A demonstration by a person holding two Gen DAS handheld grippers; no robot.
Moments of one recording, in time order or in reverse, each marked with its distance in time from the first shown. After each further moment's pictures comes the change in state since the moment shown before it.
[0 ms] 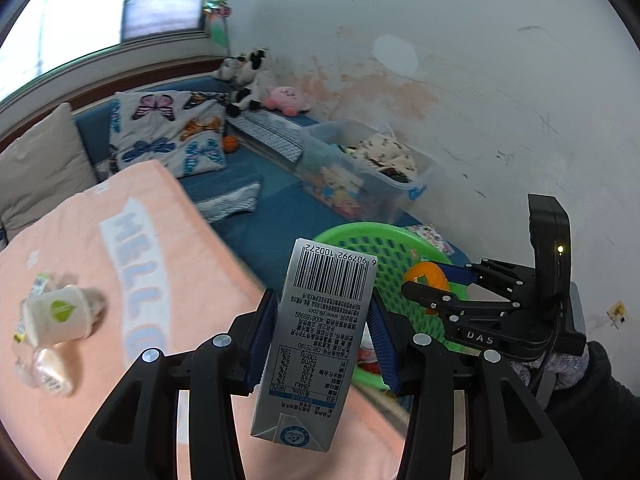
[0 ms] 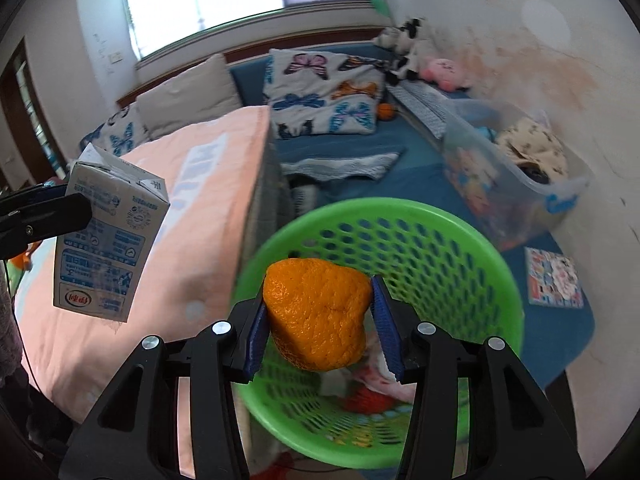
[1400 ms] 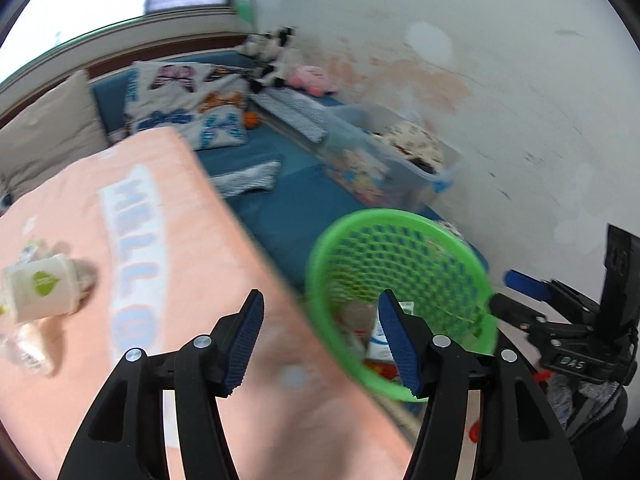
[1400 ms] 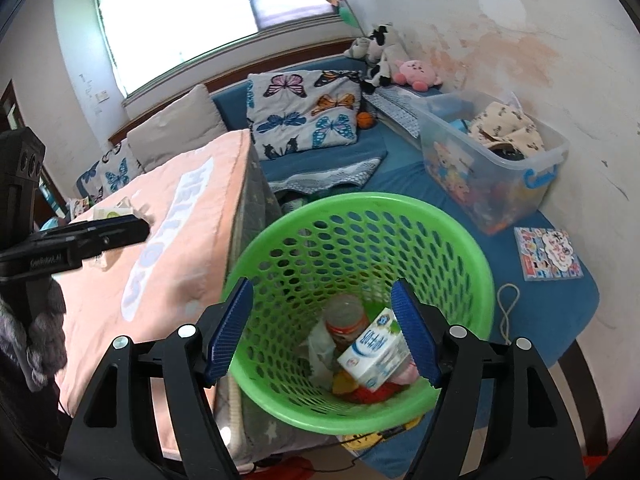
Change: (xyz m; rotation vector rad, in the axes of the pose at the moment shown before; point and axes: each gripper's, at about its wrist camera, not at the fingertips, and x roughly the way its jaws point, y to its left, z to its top) left arm 0.030 0.027 -0.012 -0.108 0.045 0.077; right arm -0.031 -0.016 -0.019 0.087 -0.072 0.028
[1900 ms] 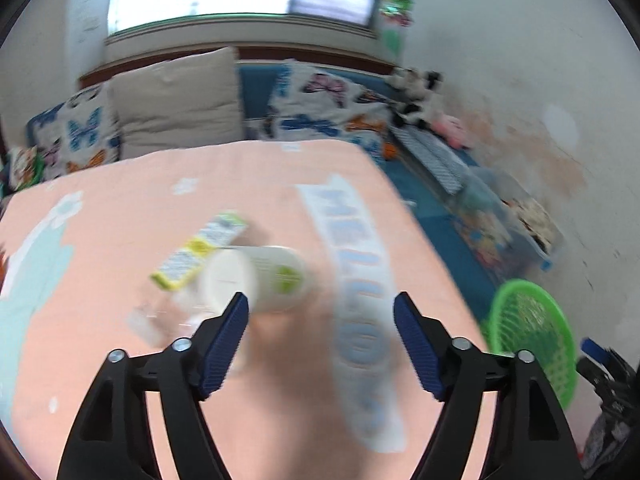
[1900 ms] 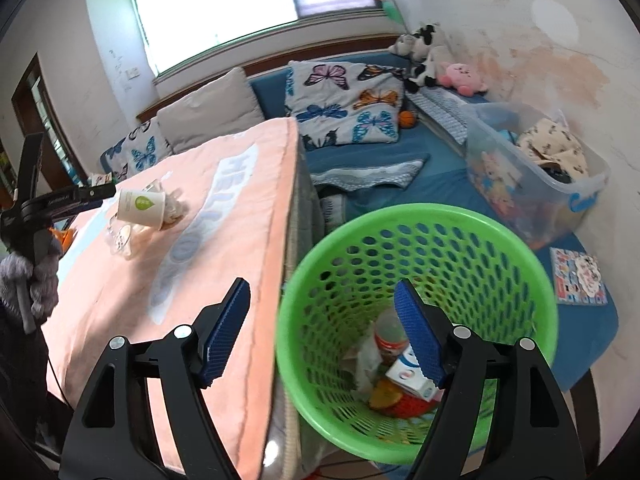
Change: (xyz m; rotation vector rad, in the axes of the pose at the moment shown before) left arm -0.068 0.185 -0.013 -0.300 -0.094 0.297; right arm 0.035 0.057 0.016 -0.090 0.039 0.085
